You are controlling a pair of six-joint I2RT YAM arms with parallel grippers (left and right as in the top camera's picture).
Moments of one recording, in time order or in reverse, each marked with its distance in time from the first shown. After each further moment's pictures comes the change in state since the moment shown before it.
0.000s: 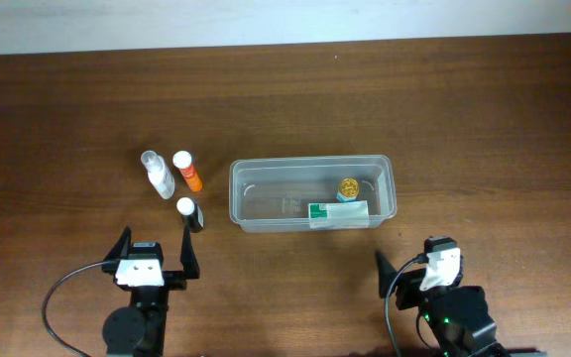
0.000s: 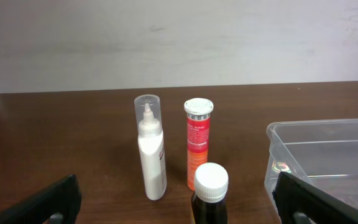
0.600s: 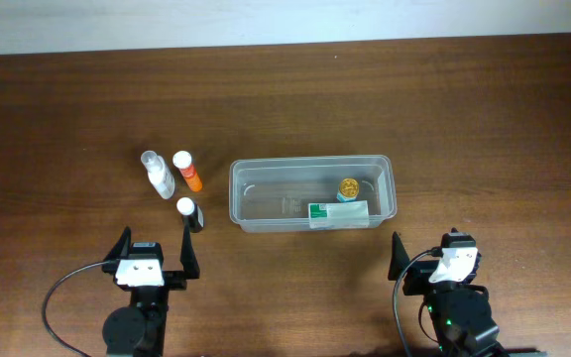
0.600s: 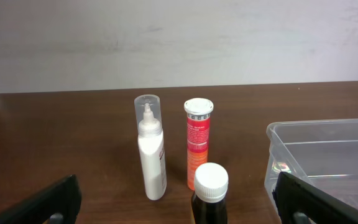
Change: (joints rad) left arm 0.000 0.000 0.000 0.000 0.000 0.000; right arm 0.000 0.000 -0.024 0.130 0.184 -0.008
